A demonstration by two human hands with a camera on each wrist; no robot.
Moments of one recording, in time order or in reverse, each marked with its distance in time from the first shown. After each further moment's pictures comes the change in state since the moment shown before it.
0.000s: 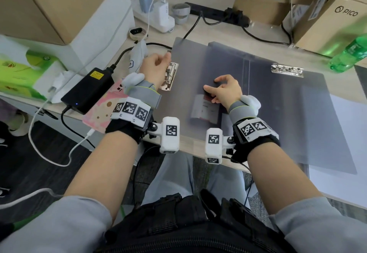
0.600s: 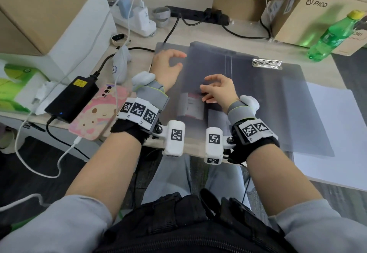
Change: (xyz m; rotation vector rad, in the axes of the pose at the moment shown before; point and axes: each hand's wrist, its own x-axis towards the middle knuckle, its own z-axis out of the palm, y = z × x) left_hand -0.021 0.028 0.045 0.139 -0.169 0.311; right_hand -0.023 -0.001 -0.033 0.216 -0.096 0.010
